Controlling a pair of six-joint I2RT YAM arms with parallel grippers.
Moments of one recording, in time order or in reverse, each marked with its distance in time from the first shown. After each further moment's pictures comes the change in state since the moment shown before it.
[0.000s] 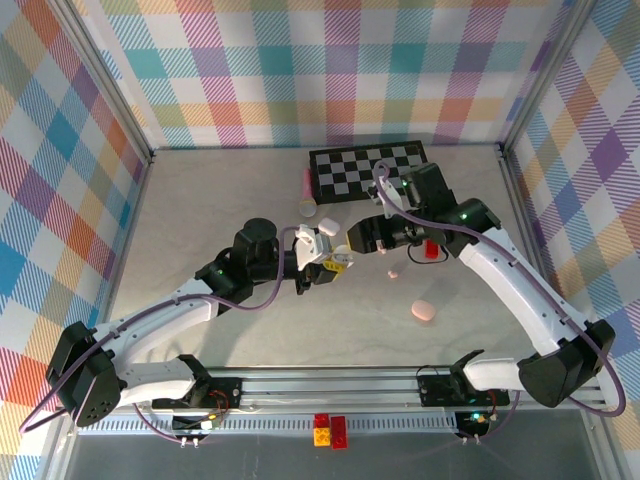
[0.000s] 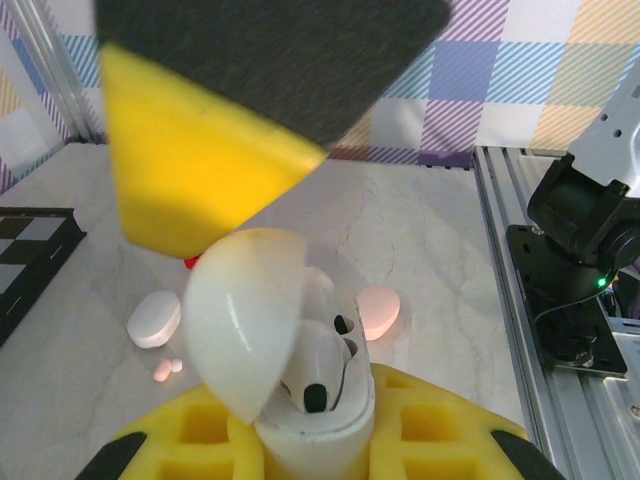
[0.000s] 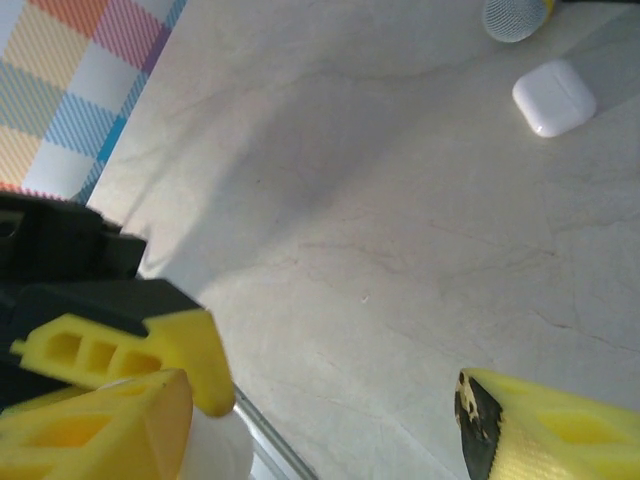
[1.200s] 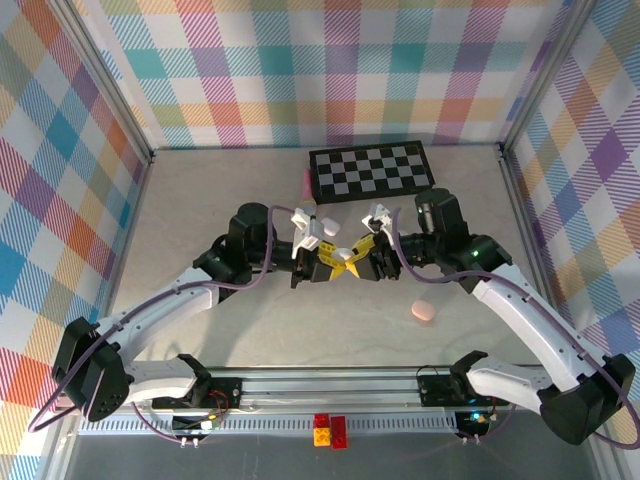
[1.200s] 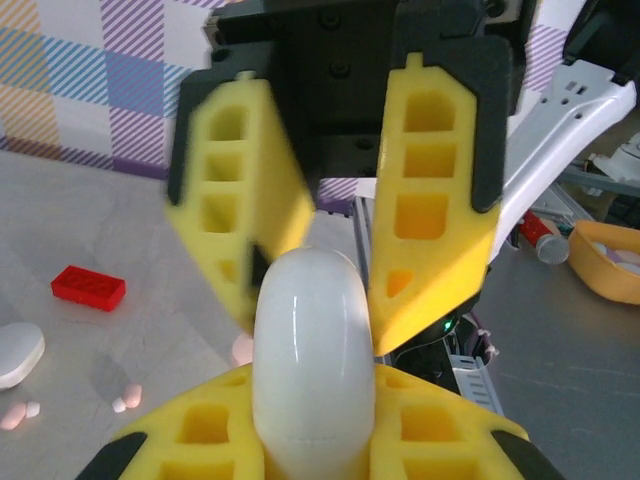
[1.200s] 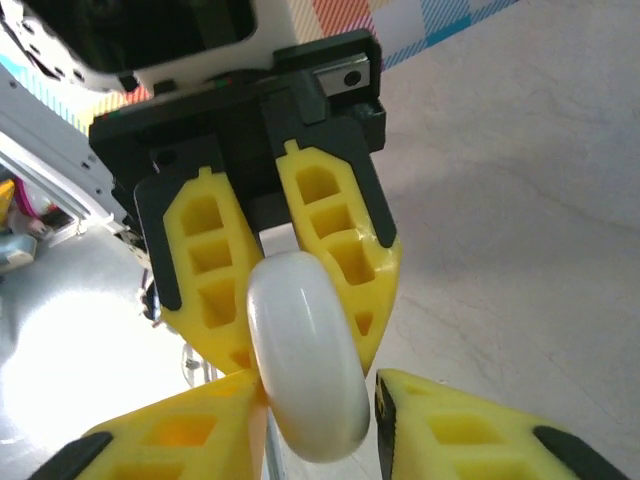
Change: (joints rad) left arm 0.075 0.051 0.075 -0.002 0.331 -0.207; right arm 0.000 -0.213 -0.306 0.333 -0.331 -0.344
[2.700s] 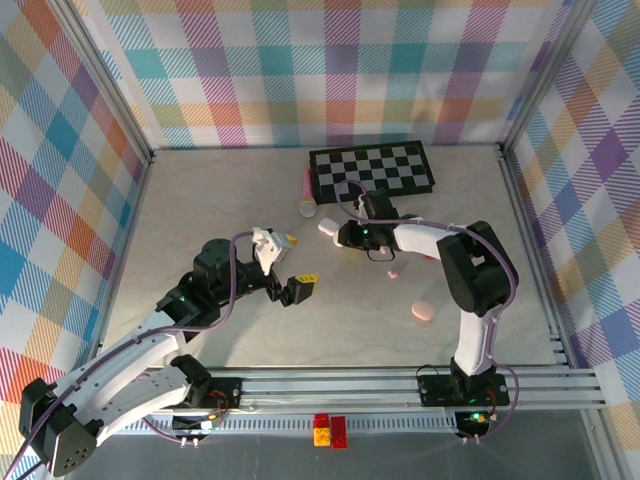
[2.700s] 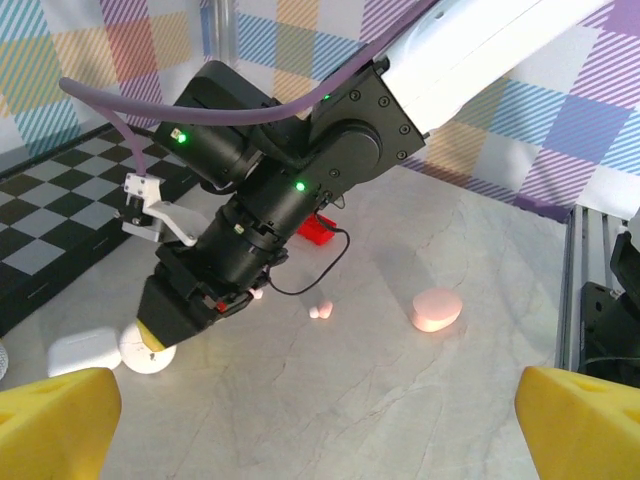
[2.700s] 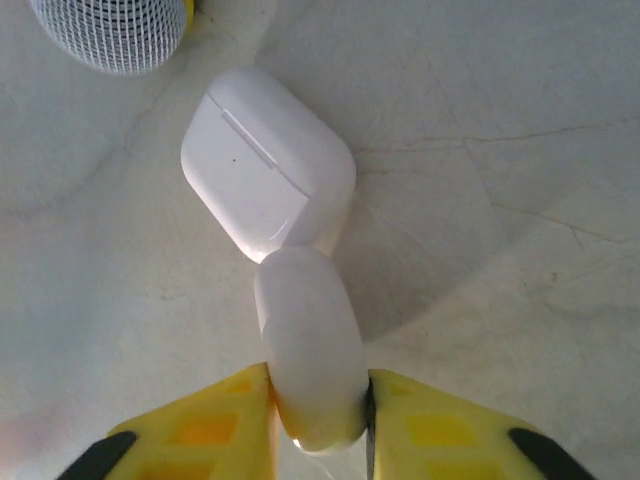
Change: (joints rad) left arm 0.002 -0.366 -0.245 -0.081 -0.527 -0.027; right arm -0.071 0.840 0.068 0.472 0.491 0.670
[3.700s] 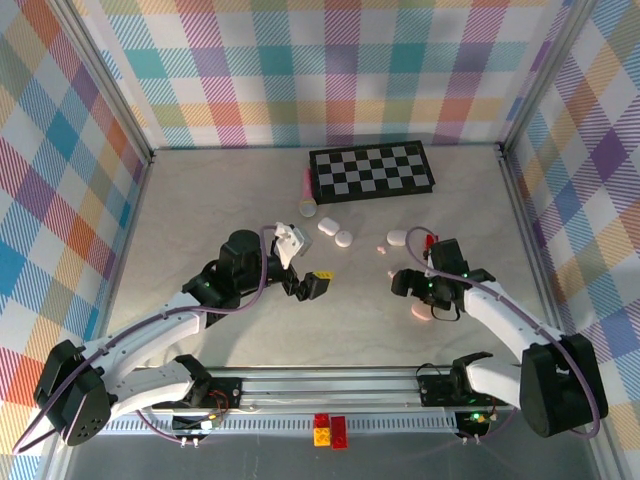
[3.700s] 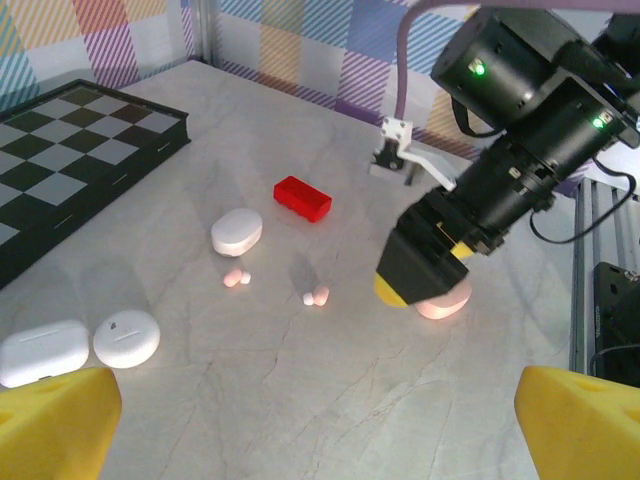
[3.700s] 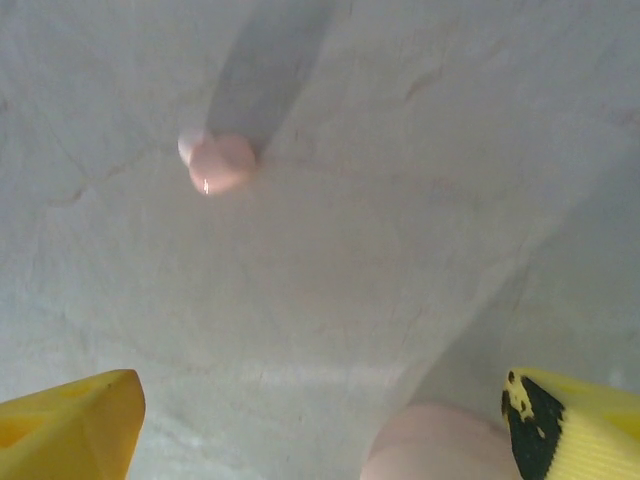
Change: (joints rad) left arm -0.035 0.201 0.038 0.092 0.002 0.013; right arm -0.211 -0.803 -0.619 -0.393 0.102 -0.042
